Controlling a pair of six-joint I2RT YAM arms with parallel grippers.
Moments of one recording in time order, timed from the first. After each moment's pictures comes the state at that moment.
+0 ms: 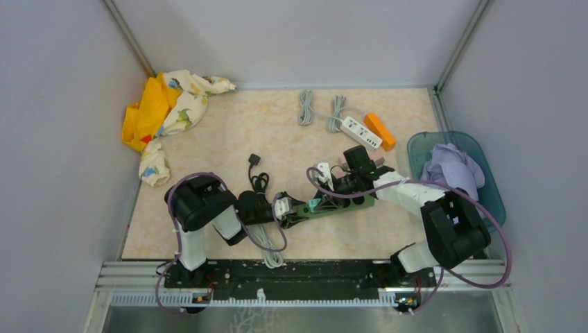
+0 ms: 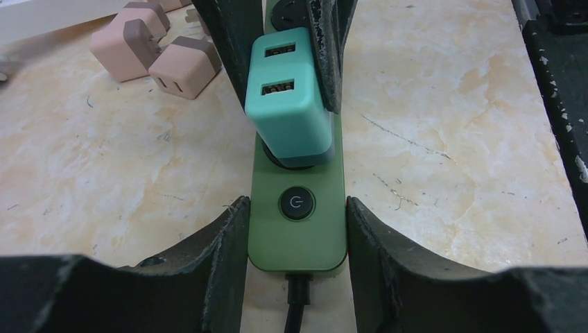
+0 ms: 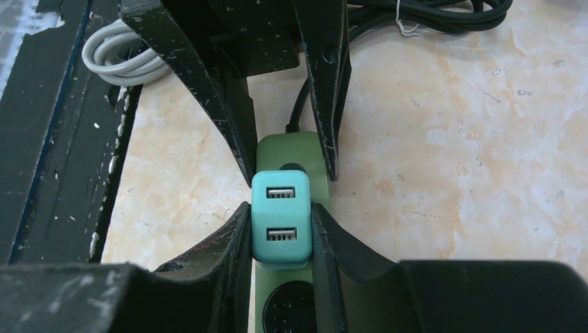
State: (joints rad) left arm -0.83 1.92 0.28 1.51 0.55 0.22; right arm 0.48 1.42 0.73 -0.26 -1.00 -0.83
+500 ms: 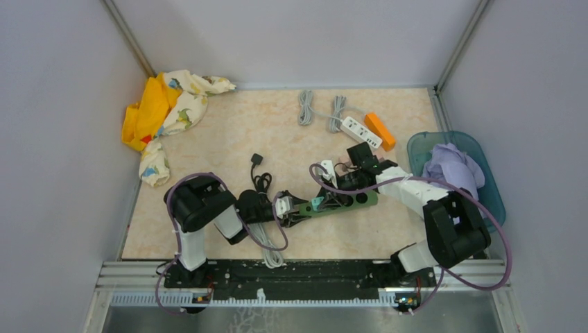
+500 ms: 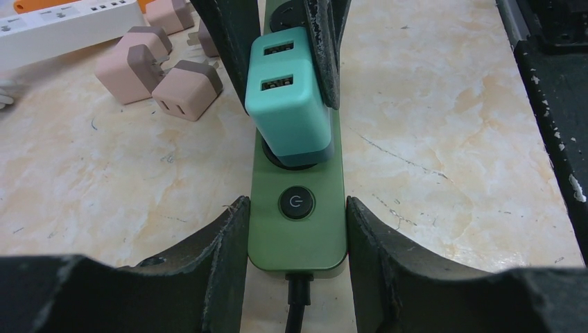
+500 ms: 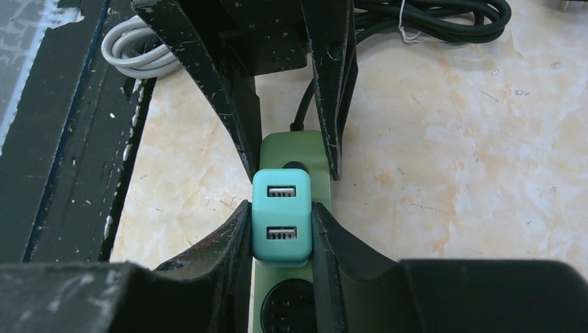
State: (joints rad) left arm -0.83 1.91 0.30 1.52 0.56 0.22; right arm 0.44 1.42 0.79 -0.42 -1.04 -0.92
